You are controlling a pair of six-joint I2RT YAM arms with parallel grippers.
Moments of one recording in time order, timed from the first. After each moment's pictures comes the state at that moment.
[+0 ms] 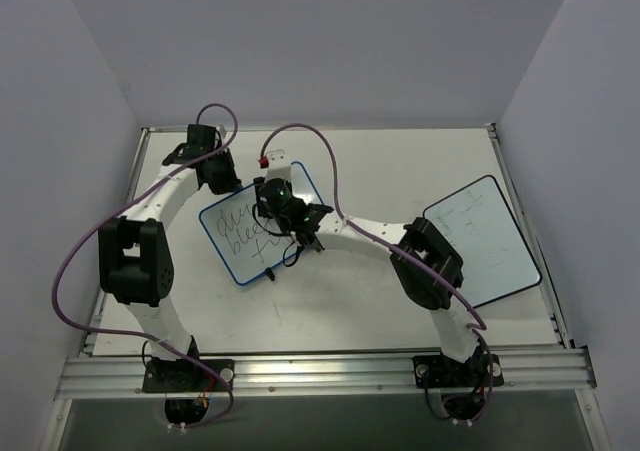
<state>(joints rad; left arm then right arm) -0.14 1.82 1.45 -0.54 0.17 -0.43 0.95 2.07 1.53 0.11 0.48 0.36</state>
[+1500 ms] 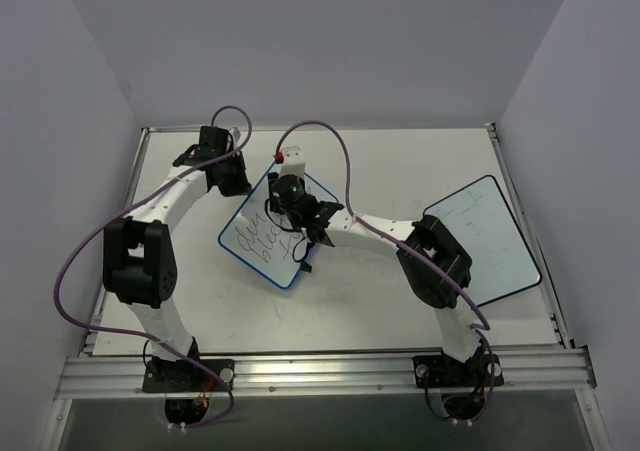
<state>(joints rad) -0.20 1.81 1.44 -0.54 0.16 -0.40 0.90 2.03 1.45 0.15 0.48 0.38</state>
